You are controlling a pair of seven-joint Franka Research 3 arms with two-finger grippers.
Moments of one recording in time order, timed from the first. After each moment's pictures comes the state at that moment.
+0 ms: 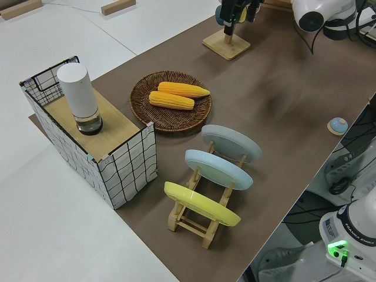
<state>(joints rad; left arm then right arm) 0.03 0.04 -0.06 -1.51 0.00 1.52 0.02 0.61 0.48 0.08 -1.63 -1.49 1.48 0.56</state>
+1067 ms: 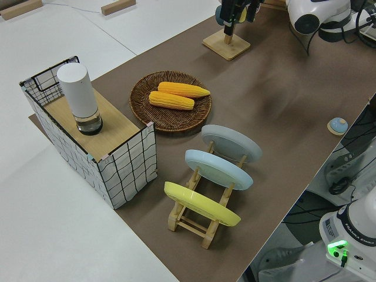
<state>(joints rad) 0.03 0.04 -0.06 -1.51 0.00 1.52 0.02 0.63 0.53 0.08 -1.57 -1.51 1.49 0.54</state>
